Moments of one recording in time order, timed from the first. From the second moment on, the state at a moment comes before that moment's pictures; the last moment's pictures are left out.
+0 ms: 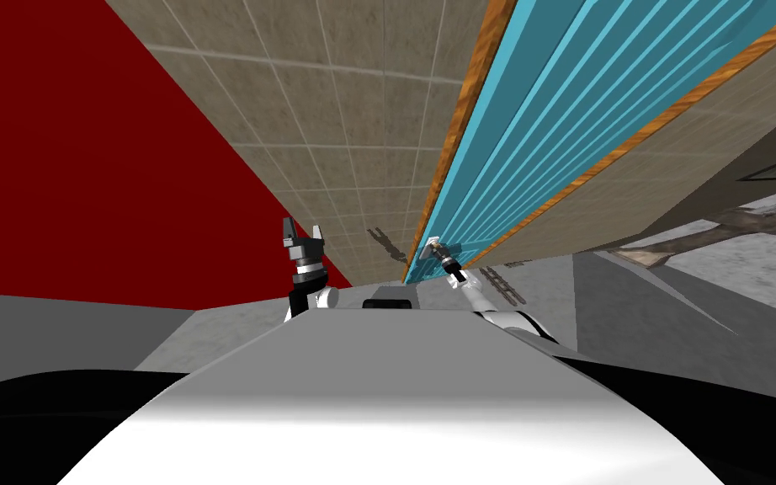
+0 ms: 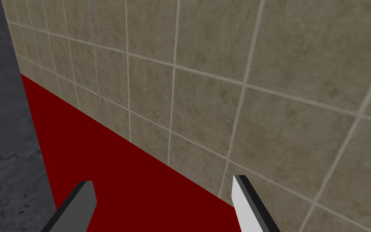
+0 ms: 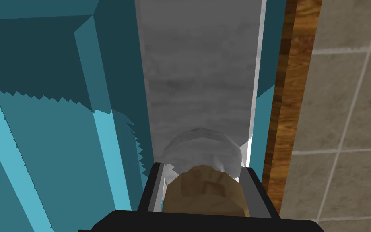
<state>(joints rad) -0.24 -0.45 0.01 -0.77 0.33 -0.70 0.77</state>
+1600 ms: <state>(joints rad) -0.25 -0.41 0.01 -0.78 0.13 -0.66 0.43</state>
